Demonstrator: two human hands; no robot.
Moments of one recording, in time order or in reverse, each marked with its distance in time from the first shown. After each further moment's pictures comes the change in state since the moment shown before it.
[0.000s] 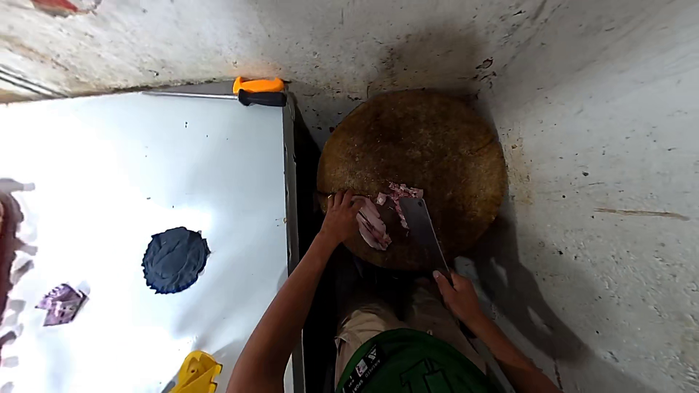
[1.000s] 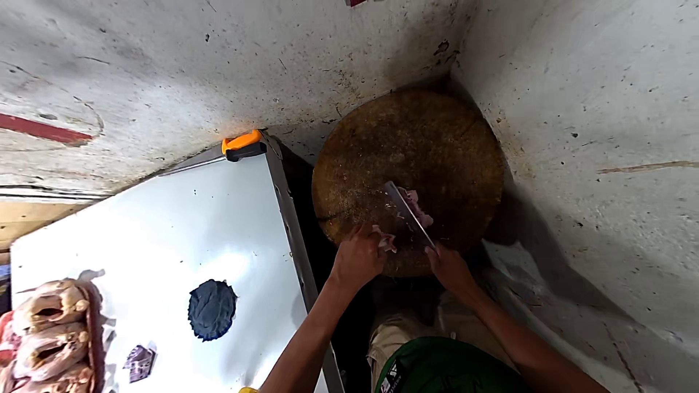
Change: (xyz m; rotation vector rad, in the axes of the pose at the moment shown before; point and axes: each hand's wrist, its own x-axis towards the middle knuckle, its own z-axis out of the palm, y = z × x) left_hand -0.050 0.115 -0.088 0.054 -0.066 0.114; right_hand 0.055 -0.051 0.007 -0.114 -0.079 0.130
